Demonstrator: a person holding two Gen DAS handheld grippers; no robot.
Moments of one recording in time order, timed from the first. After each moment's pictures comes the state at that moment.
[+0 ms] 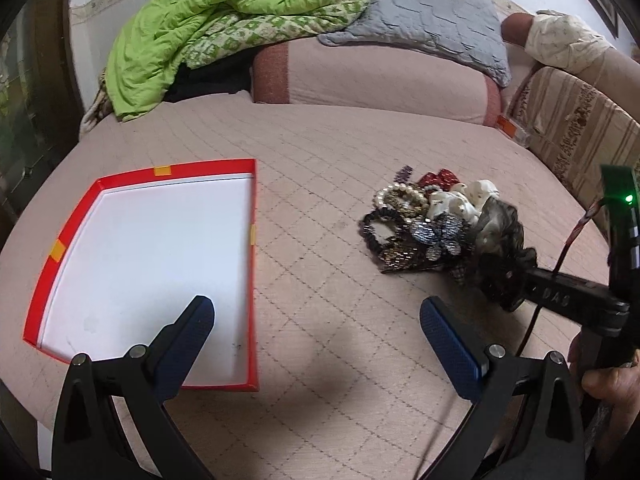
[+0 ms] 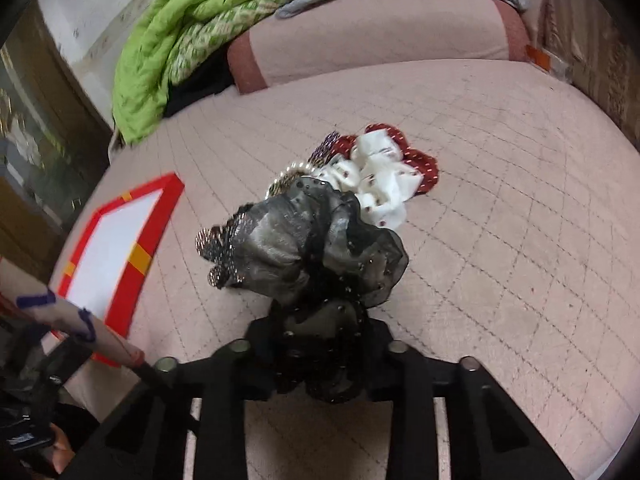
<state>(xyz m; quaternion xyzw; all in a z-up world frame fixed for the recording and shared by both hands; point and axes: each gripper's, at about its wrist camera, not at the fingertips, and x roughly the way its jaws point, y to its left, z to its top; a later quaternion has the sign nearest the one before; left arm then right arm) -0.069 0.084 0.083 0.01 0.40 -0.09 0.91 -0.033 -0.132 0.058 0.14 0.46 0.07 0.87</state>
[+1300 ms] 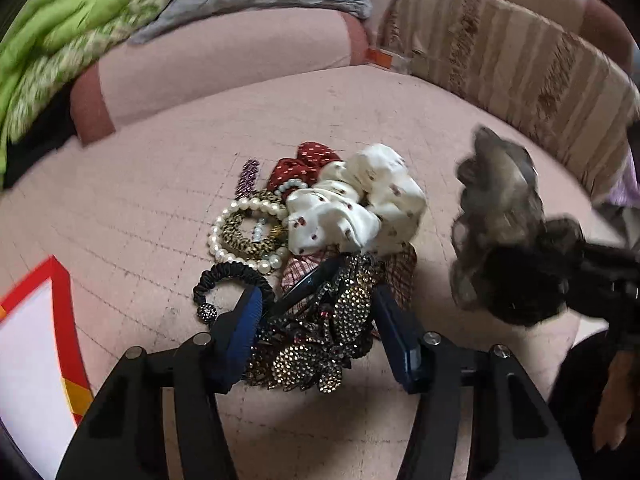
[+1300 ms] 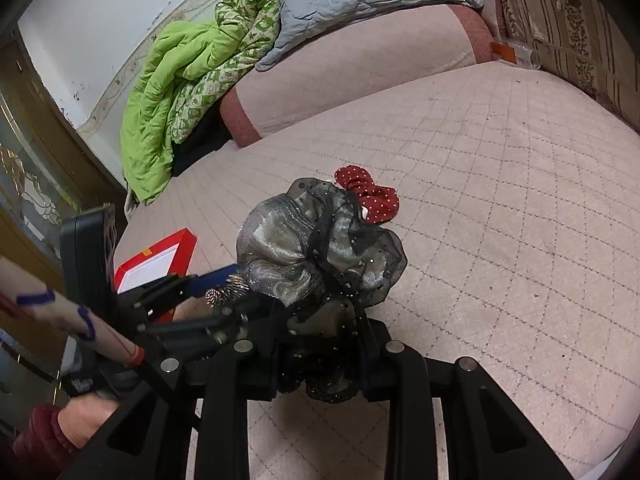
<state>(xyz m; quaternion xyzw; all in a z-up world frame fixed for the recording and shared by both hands) 0.017 -0.029 0.040 0.14 0.41 -0.33 0.84 -0.055 -0.171 0.077 0.22 0.40 0.07 0.89</state>
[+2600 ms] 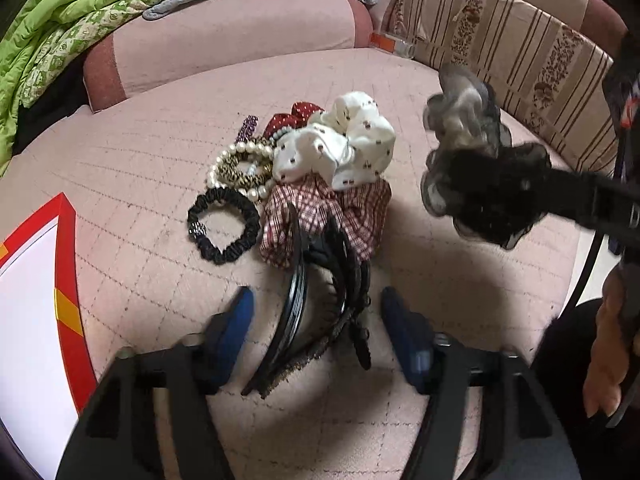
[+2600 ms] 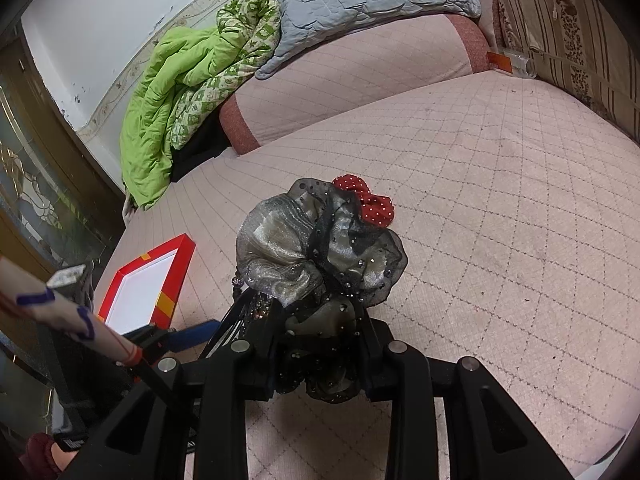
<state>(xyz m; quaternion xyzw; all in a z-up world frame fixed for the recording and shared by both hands) -0.024 -0.006 0.028 0.12 0.44 -0.31 0.83 -0.060 -0.173 0.080 0.21 0.39 0.06 0.90</state>
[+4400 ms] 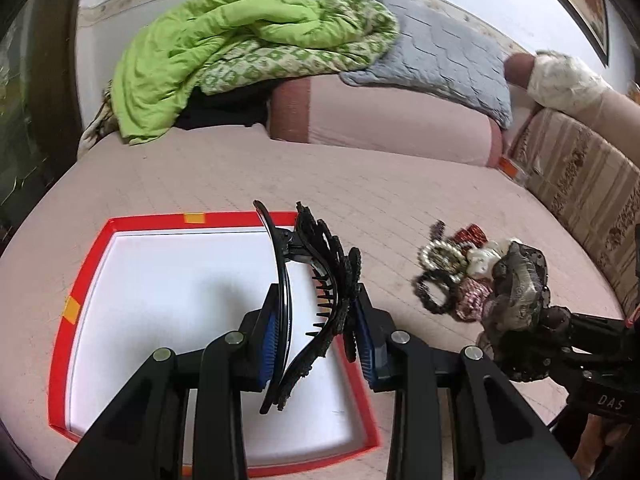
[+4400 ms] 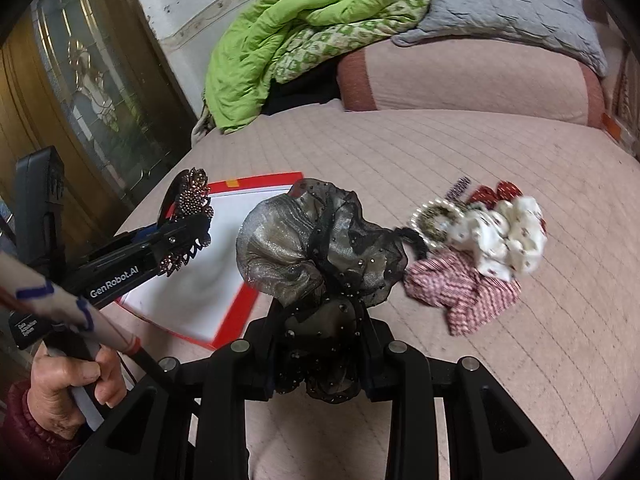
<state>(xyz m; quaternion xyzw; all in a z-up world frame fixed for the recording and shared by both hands) -0.021 0.183 0.102 -0.02 0.35 -0.11 0.93 -0.045 -0.039 0.098 0.08 0.41 0.20 0.89</state>
